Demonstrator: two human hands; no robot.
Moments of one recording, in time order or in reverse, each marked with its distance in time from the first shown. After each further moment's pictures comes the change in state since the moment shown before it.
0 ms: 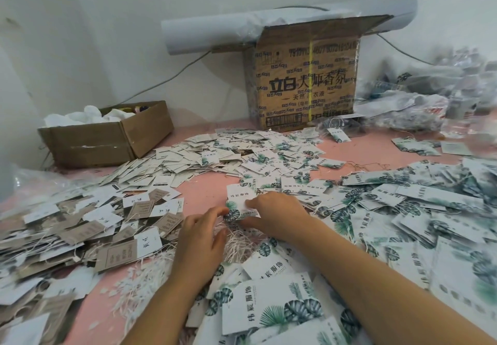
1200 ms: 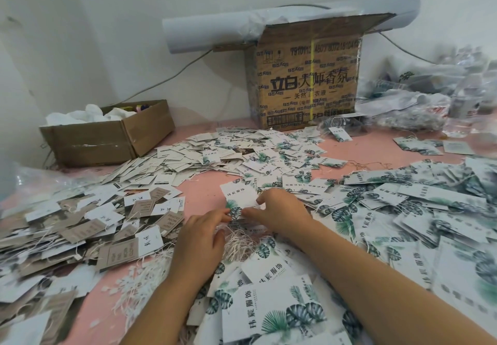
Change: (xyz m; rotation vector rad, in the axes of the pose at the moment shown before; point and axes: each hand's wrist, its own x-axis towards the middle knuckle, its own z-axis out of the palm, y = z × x) left_hand 0.000 0.001 -0.006 0.072 0.009 0.104; right_hand 0.001 0.005 0.008 0.305 0.059 0.238
